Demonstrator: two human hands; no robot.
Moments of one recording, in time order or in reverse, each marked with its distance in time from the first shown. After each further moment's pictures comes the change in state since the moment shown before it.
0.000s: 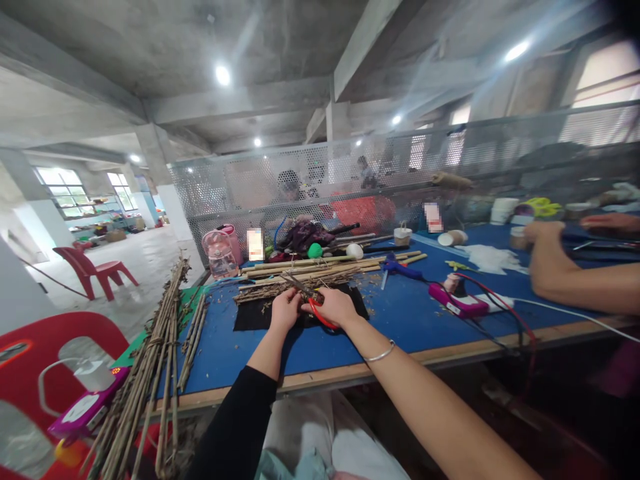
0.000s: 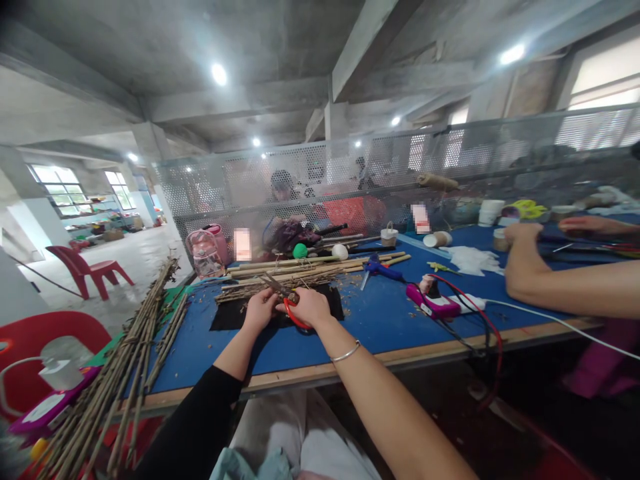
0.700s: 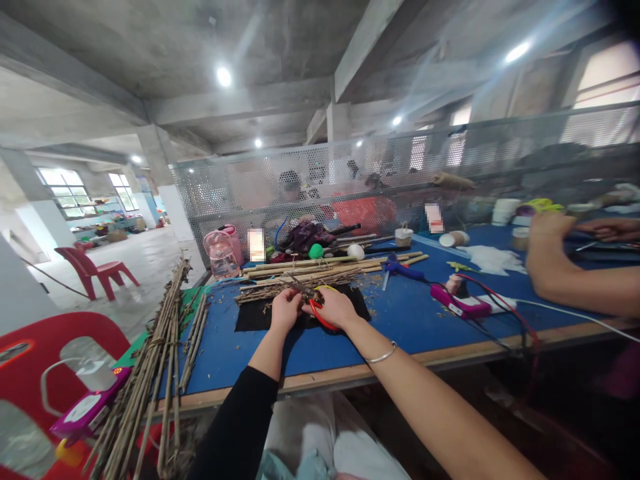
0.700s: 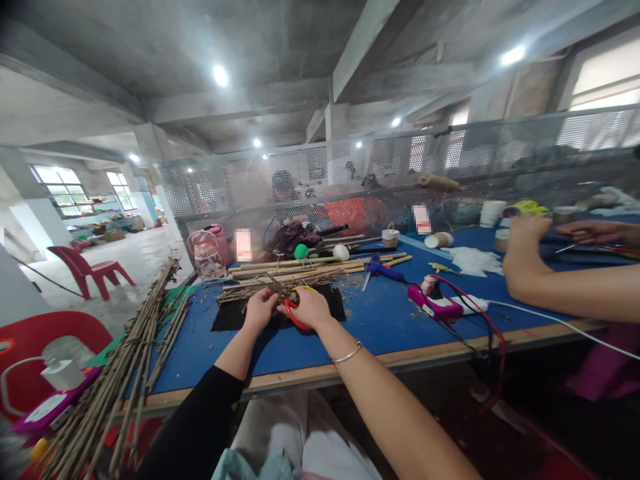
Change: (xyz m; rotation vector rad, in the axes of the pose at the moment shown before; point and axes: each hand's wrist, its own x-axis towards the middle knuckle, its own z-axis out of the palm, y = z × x) left_hand 0.002 0.002 0.001 -0.186 0.037 -0.081; right_hand 0.004 0.004 0.013 0.024 0.048 -0.055
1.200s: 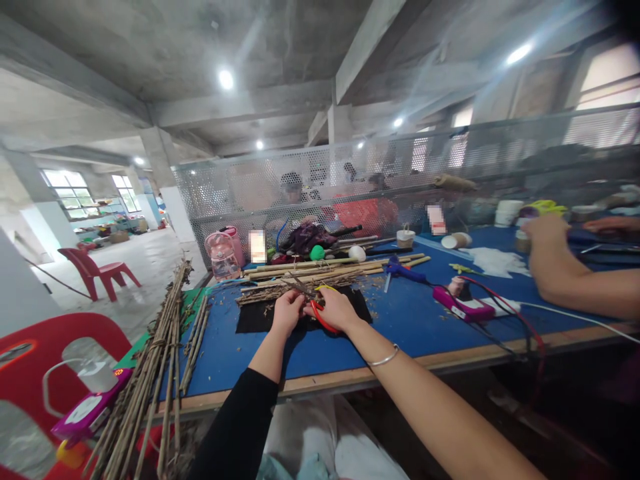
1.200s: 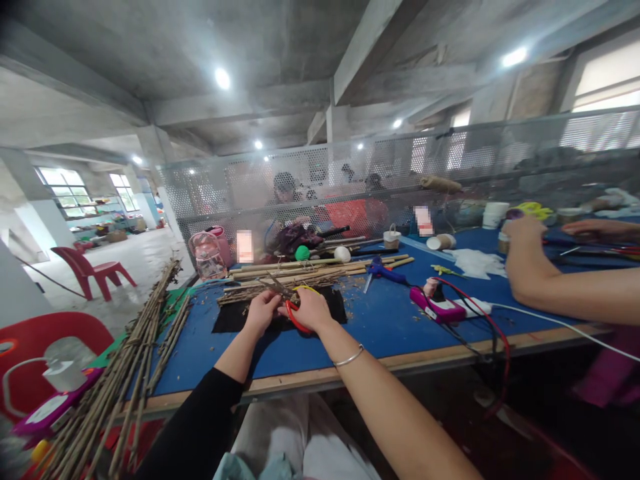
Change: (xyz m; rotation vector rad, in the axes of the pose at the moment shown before) left_hand -0.004 0.007 0.003 -0.140 -0.069 -0.026; right_hand 0.002 0.001 0.002 -0.005 0.062 -0.060
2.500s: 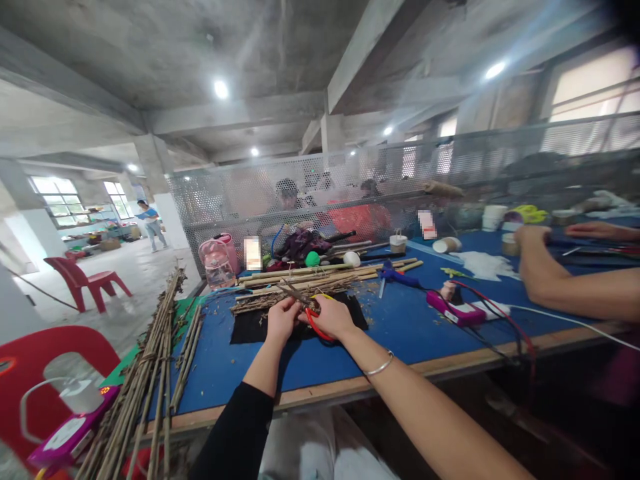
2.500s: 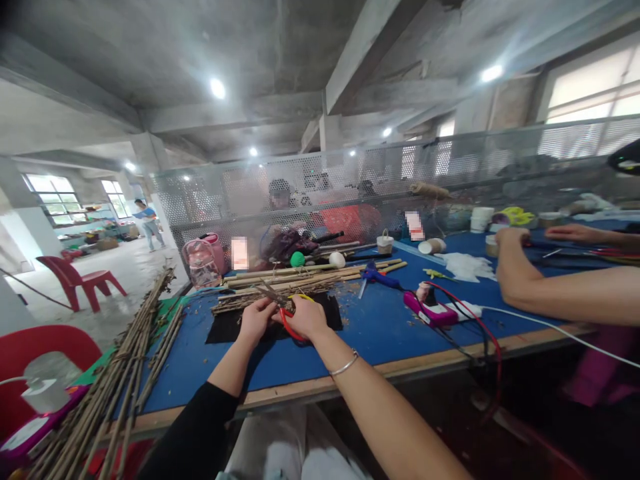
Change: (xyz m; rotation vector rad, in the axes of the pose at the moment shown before) left_hand 0.004 -0.005 -0.004 0.029 0.017 0.018; right_hand -0.004 -0.009 -0.011 -0.014 -0.055 0.109
